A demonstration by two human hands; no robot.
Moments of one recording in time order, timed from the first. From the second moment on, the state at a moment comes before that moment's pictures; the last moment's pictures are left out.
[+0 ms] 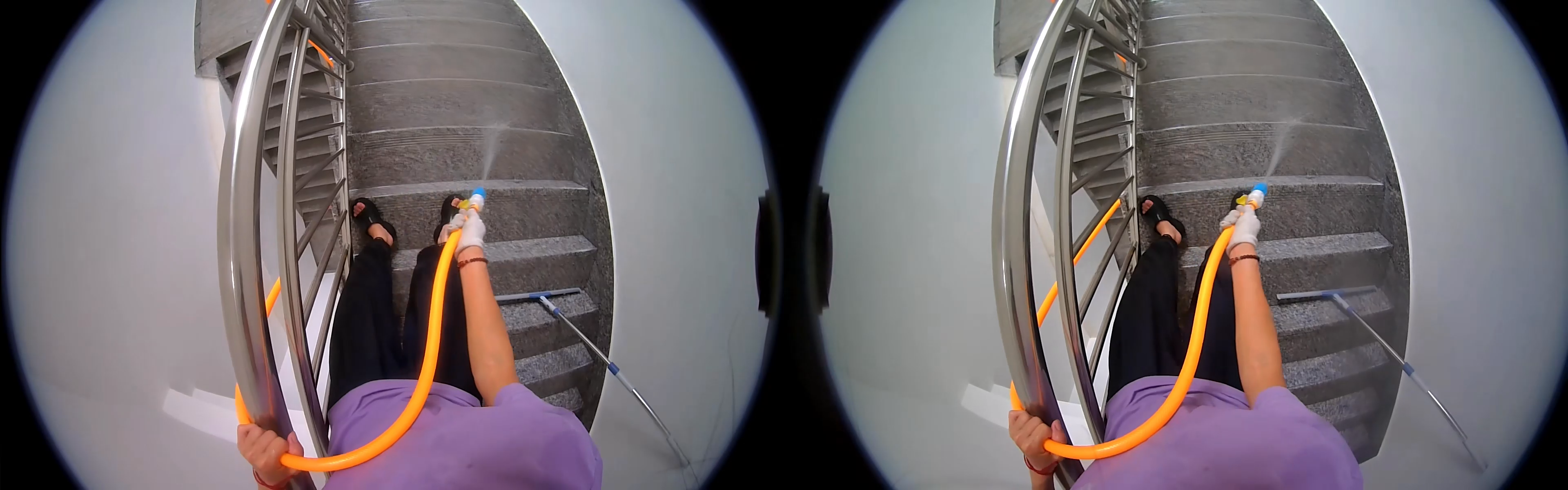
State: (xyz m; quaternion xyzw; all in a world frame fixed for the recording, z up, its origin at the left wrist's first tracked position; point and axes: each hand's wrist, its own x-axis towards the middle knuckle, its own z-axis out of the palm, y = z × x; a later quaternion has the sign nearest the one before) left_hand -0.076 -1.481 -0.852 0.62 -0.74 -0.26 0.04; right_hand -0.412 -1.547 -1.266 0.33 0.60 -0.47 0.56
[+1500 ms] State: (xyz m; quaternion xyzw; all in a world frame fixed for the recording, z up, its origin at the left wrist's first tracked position) left_hand -0.064 -1.479 -0.854 0.62 -0.74 -0.28 0.03; right_hand -0.342 -1.541 -1.271 0.36 0.57 -0.40 0.62
